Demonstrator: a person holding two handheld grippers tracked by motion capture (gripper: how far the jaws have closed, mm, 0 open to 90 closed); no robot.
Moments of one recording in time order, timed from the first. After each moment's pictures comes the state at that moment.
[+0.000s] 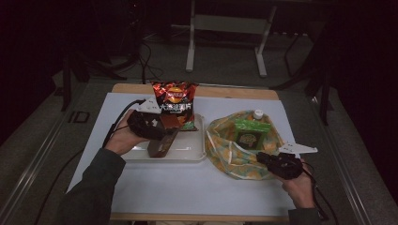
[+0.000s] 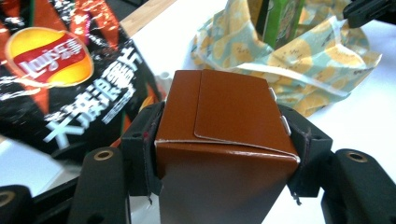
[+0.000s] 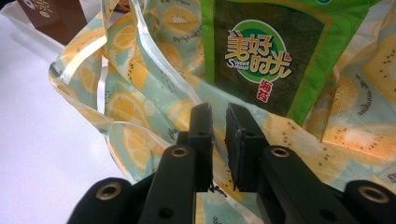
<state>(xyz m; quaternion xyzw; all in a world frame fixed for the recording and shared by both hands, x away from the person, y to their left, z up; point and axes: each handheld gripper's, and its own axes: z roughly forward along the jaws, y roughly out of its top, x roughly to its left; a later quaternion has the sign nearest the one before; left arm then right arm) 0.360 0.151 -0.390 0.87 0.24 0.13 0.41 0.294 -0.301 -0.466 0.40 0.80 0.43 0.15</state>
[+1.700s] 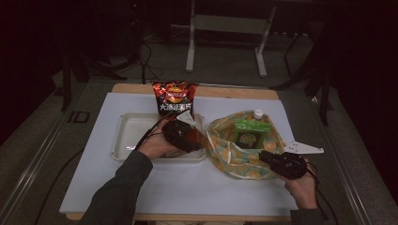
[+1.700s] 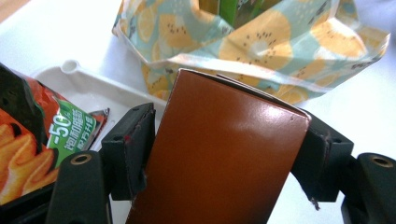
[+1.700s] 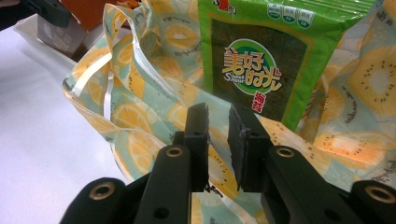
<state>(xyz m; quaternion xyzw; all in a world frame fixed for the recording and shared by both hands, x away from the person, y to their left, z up) 0.375 0.069 -0.437 0.90 0.22 0.05 0.36 0.290 -0.308 -0.457 0.40 0.78 0.45 0.15</state>
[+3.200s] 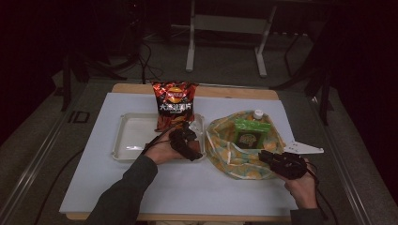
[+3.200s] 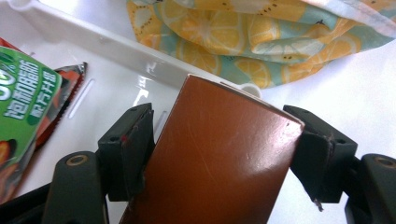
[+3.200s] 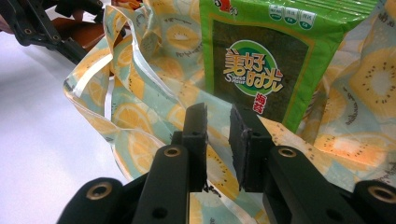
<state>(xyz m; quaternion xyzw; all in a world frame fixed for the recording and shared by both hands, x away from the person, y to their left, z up) 0.377 0.048 -0.475 0.93 0.23 0.04 0.29 0.290 -0.308 -0.457 0.39 0.79 0.45 0.15</state>
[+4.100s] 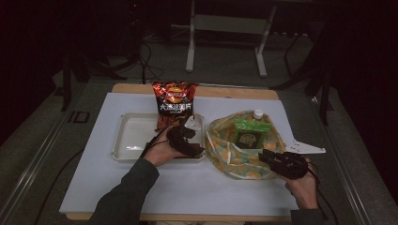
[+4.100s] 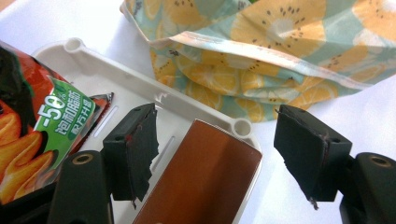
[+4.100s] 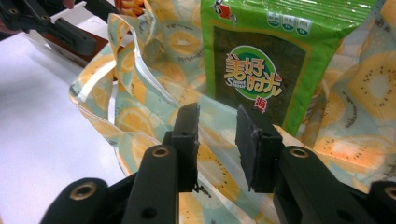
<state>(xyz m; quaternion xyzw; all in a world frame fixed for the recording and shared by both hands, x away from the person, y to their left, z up) 0.364 0.054 -0.452 0.90 0.26 0.09 0.34 0.290 -0.310 -0.455 0.39 0.78 0.46 0.15</state>
